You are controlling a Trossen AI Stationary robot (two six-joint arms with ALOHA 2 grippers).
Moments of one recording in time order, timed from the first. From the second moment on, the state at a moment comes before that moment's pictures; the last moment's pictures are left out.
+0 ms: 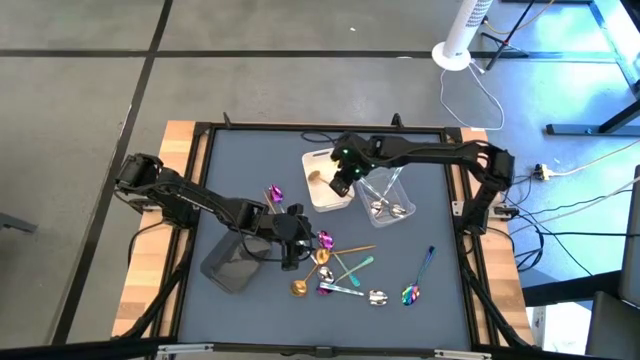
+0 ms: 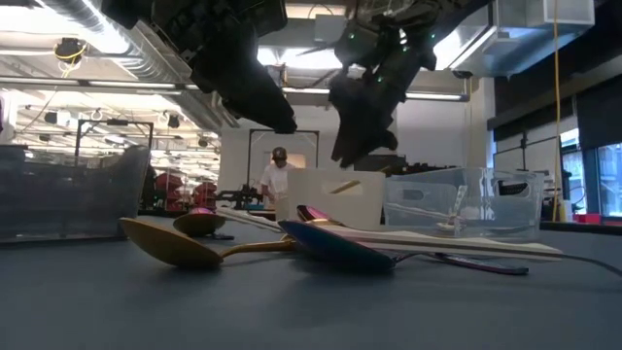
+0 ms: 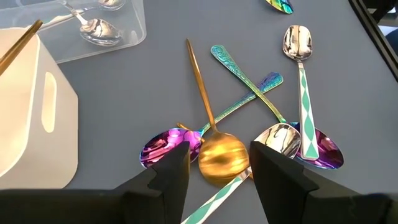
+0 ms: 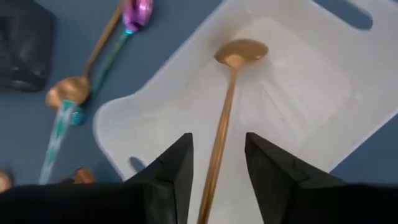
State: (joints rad) left arm -0.23 1.58 0.91 -0.03 -0.14 -0.20; right arm -0.31 1.76 1.31 -0.53 -0.17 0.28
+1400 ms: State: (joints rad) left arm -0.25 1.59 0.91 0.03 -0.09 -0.02; right arm 0.17 1.30 1.23 -0.89 0.12 0.18
